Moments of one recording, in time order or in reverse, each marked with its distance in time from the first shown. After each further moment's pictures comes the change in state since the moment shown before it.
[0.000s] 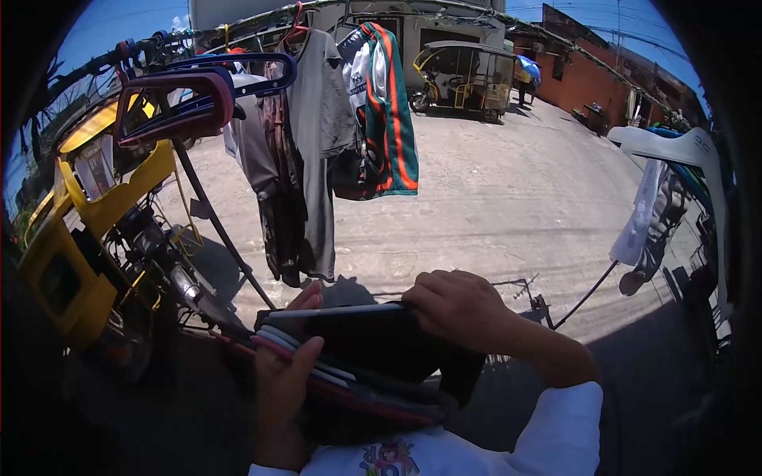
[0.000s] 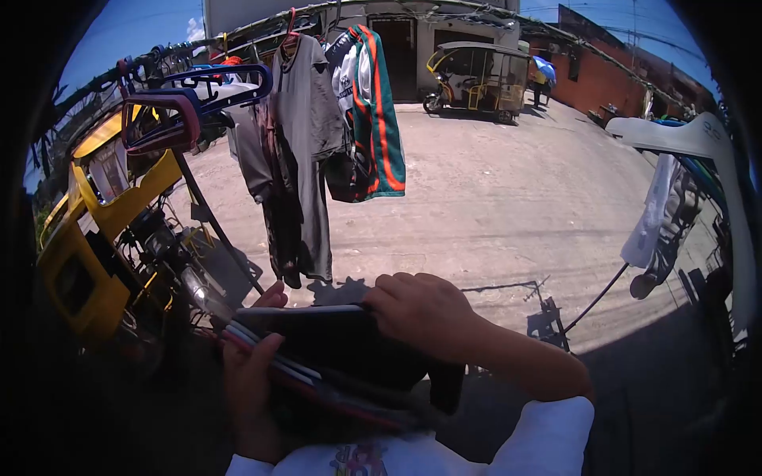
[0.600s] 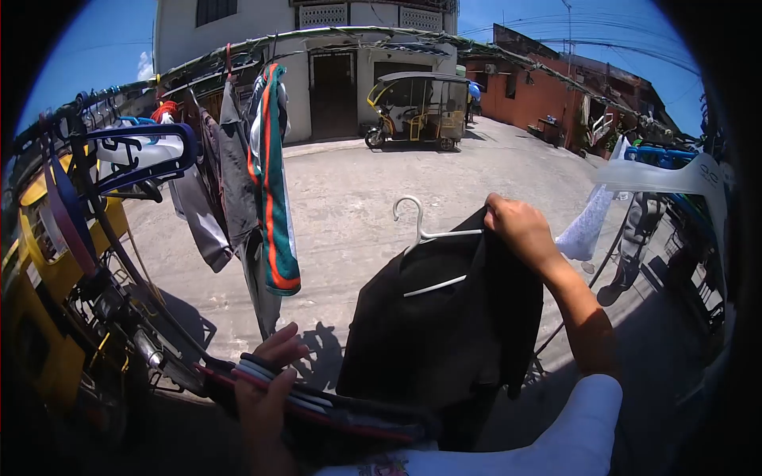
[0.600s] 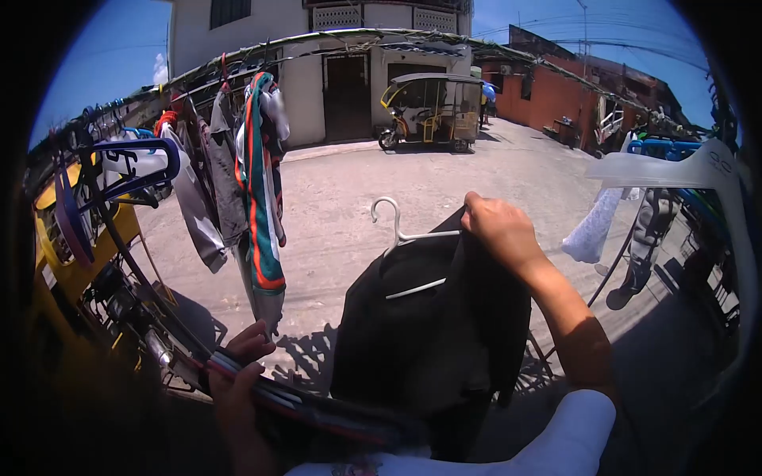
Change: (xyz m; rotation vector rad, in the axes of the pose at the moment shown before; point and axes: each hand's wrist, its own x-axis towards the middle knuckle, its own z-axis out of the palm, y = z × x) left_hand 0.101 -0.064 0.048 0.045 -0.107 0.128; right_hand -0.025 0.230 -0.094 -0.567 0.265 0.502
